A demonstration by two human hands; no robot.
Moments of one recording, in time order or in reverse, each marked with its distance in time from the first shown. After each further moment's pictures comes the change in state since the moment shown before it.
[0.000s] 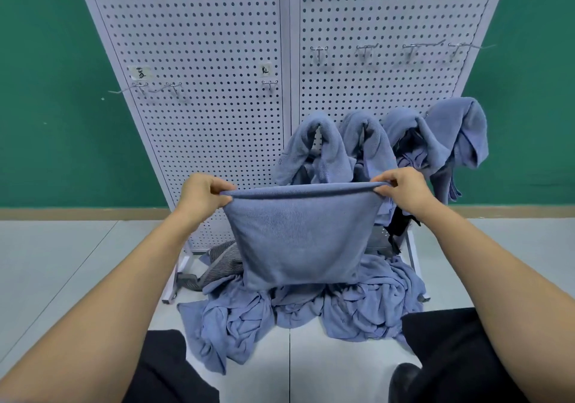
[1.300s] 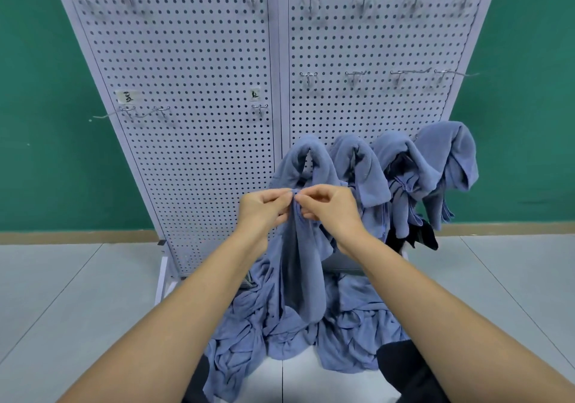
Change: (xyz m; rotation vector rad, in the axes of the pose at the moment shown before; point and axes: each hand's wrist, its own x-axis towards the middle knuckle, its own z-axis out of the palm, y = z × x) left_hand -0.012 0.080 0.082 -0.742 -0.109 -0.143; right_hand -0.013 -0.102 0.052 0.761 0.018 0.026
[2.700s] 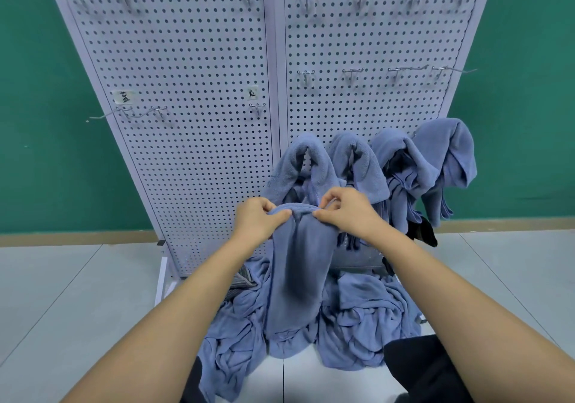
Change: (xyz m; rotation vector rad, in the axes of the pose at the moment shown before) left_hand 0.018 -0.022 -0.016 0.665 0.025 0.140; right_hand 0.017 0.017 -0.038 -0.518 -0.134 0.055
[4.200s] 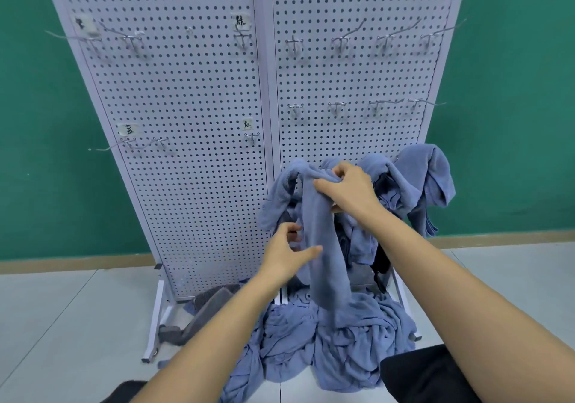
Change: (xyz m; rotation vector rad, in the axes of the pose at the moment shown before) left_hand -0.038 0.025 0.033 -0.222 -0.210 0.022; right_hand -0.006 -0.063 -0.049 0.212 0.279 -0.043
